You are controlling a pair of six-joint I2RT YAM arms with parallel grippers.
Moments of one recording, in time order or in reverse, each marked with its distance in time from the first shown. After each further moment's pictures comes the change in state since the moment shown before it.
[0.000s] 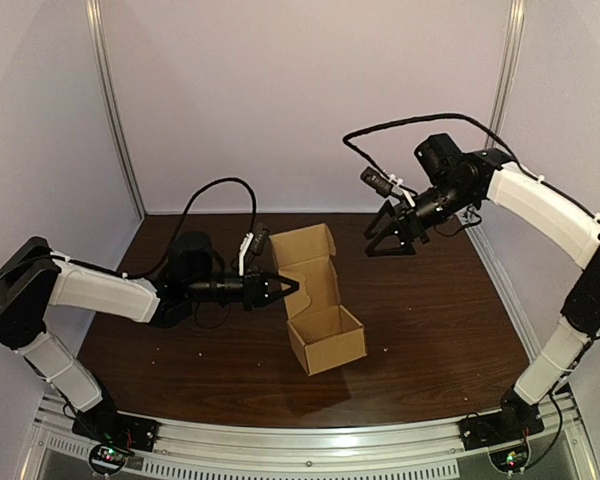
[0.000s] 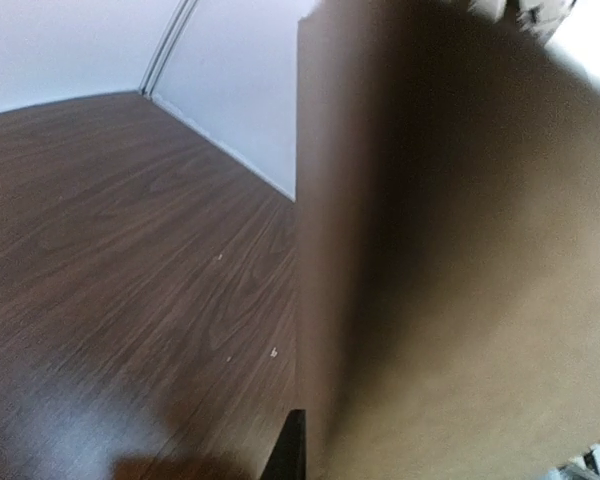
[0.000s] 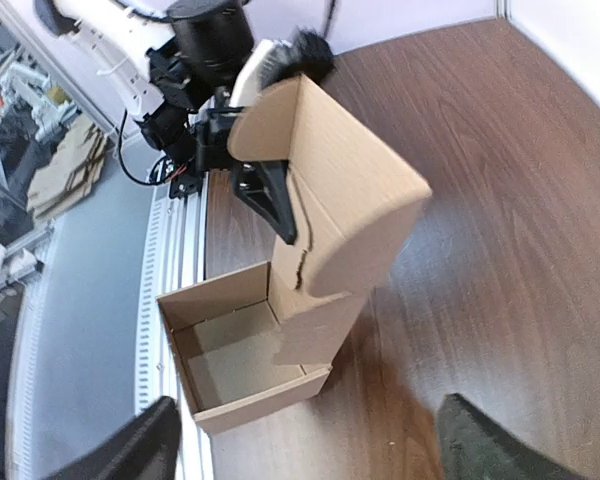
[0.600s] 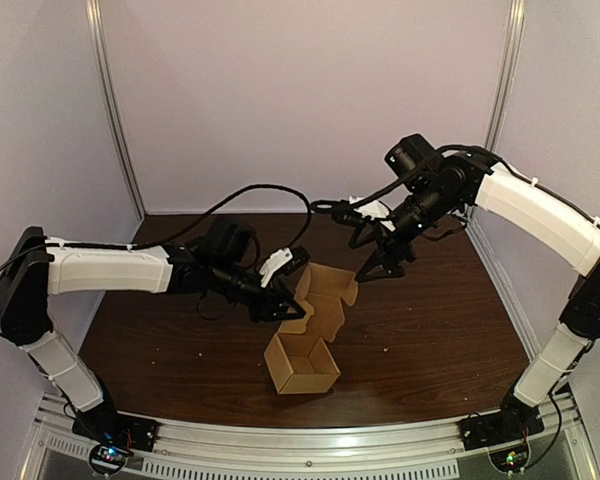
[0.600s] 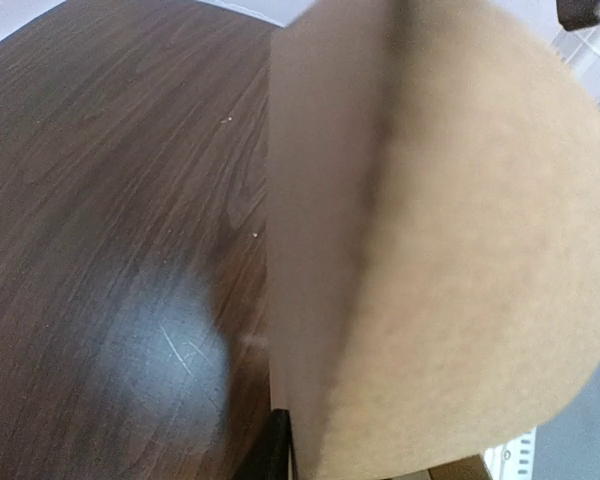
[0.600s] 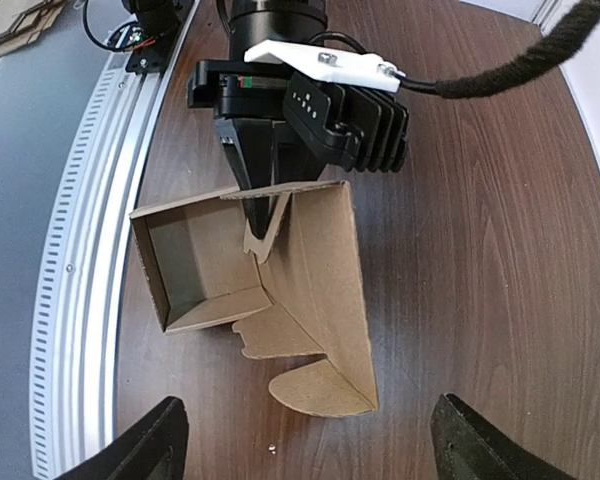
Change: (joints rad) left arm -0.076 0.039 0.324 -0.857 -0.051 0.553; right arm 0.193 -0.020 0.060 -0.067 0.354 -0.272
